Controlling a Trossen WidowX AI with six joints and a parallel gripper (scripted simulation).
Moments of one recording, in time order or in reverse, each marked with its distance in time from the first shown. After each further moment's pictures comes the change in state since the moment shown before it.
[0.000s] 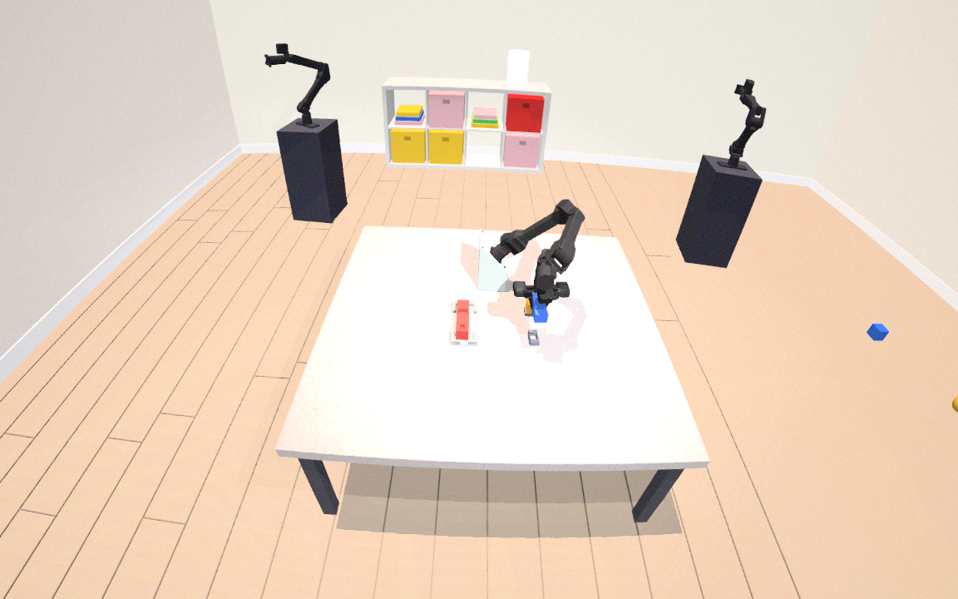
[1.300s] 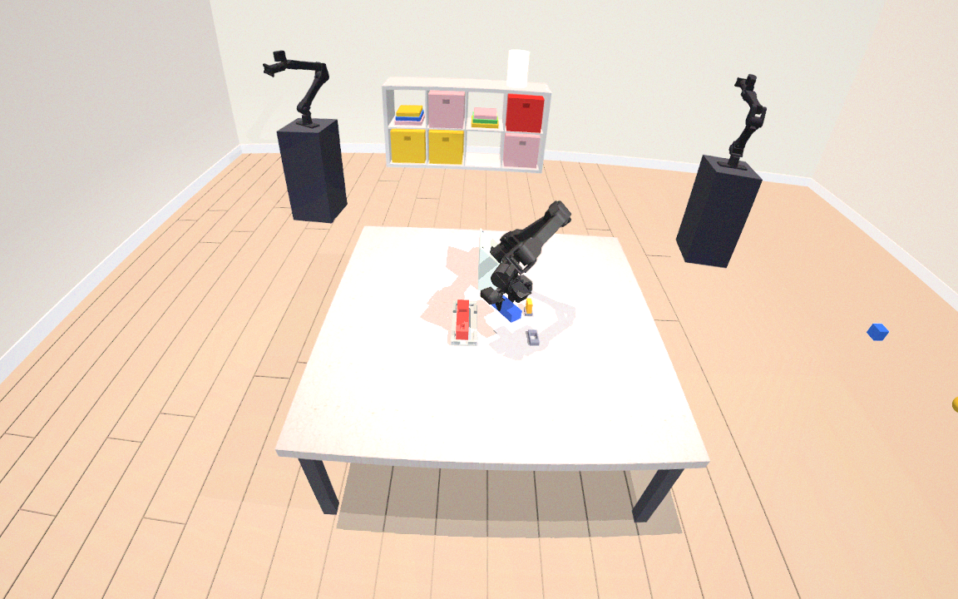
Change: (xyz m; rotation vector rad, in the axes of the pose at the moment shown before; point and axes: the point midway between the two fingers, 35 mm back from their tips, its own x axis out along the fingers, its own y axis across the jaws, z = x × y) arm 0.010 -0.116 -0.012 -0.572 0.001 -0.031
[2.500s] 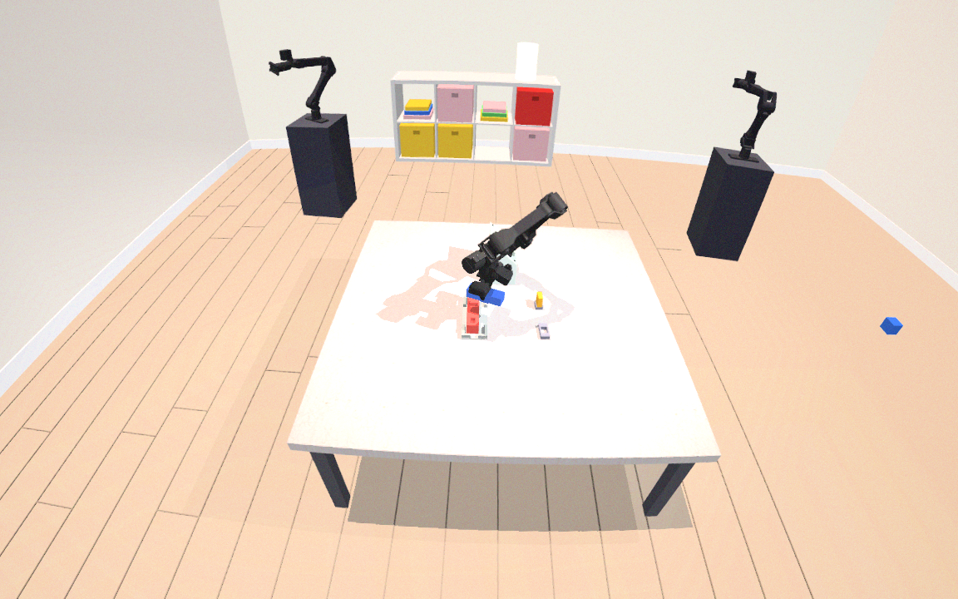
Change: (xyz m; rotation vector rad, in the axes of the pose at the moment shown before) arm 0.021 -0.055 -0.100 -0.585 0.003 0.008
